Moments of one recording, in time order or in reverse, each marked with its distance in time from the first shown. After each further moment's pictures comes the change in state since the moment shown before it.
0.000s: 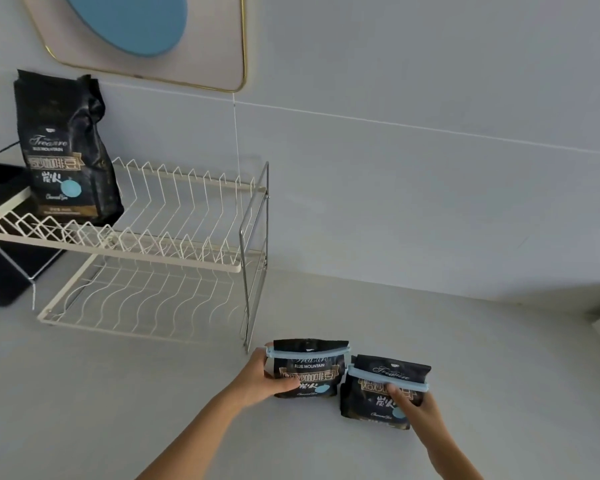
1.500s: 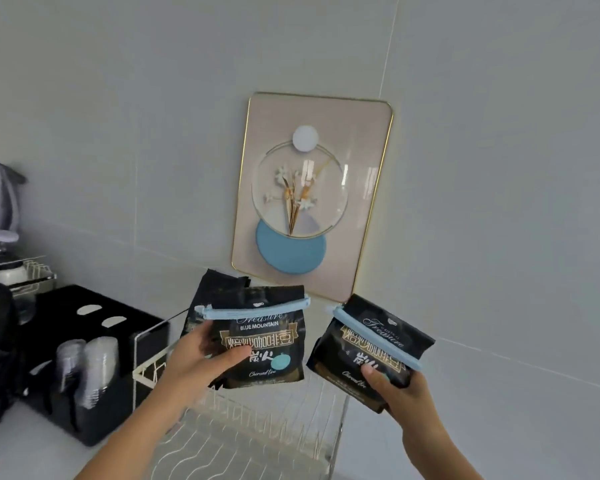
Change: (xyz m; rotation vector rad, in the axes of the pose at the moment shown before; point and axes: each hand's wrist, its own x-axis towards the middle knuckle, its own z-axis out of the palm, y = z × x) left_hand -0.144 0.210 -0.238 -0.186 0.723 0.612; right_hand -0.061 -0.349 0.178 0.216 -0.330 -0.670
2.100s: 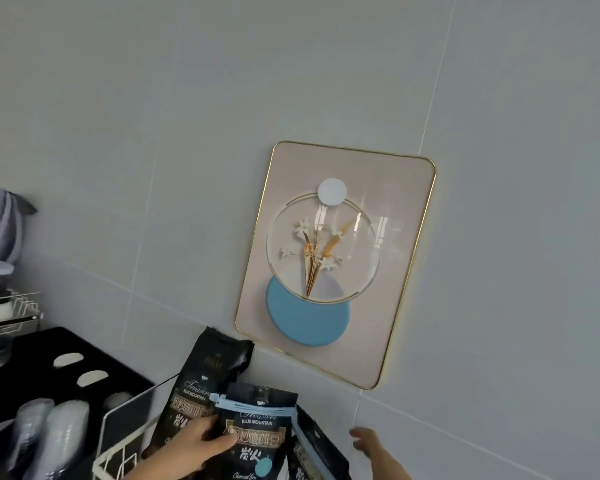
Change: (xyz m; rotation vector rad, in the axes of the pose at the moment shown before) left_hand 0.119 -0.108 -0.022 0.218 -0.323 -0.243; right_hand 0.102 0.044 0.061 -0.502 -0.135 -0.001
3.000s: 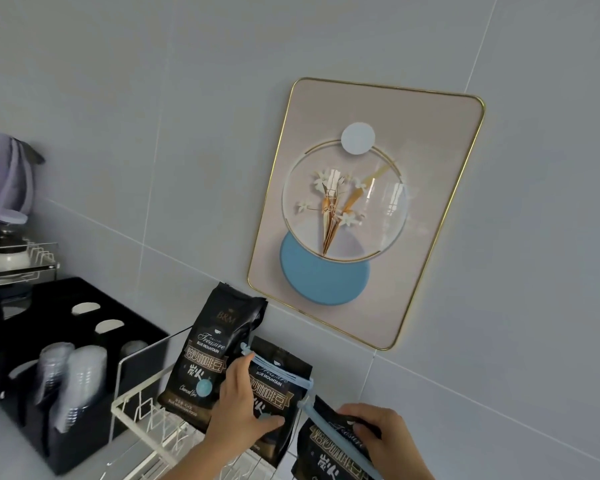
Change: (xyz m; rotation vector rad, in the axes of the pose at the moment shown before) left_hand 0.015 -0.022 0.070 0.435 0.440 0.130; right_hand 0.014 0.021 -0.013 -0.436 -0.217 -0.220
